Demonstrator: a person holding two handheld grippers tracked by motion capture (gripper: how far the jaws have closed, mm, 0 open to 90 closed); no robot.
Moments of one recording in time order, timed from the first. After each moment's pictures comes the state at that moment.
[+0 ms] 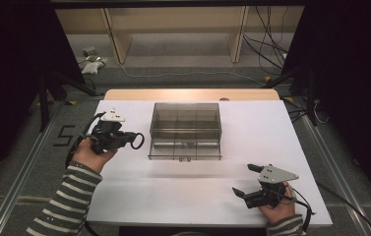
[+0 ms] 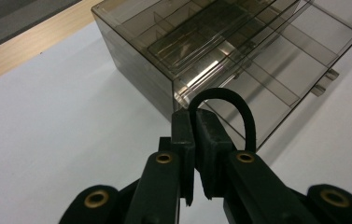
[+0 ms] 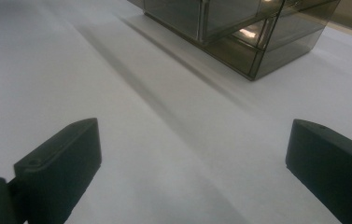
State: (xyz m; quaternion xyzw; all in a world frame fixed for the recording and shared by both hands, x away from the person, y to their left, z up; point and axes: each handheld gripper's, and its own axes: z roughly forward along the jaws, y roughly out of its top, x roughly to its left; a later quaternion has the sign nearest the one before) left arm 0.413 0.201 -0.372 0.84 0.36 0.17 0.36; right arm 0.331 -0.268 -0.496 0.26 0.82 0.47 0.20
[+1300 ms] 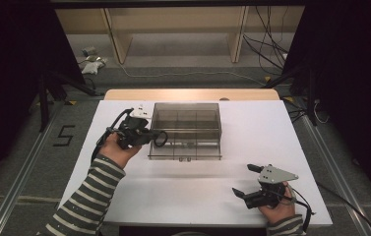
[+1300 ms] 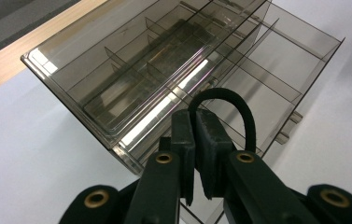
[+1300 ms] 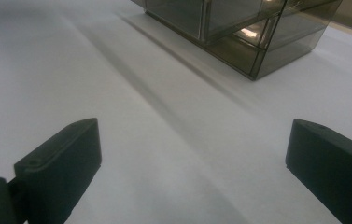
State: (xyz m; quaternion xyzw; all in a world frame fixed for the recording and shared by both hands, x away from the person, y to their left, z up) left arm 0.428 0.140 -0.374 0.86 0.32 0.15 0.37; right arm 0.331 -0.268 -0.496 0.26 0.82 0.47 0.20
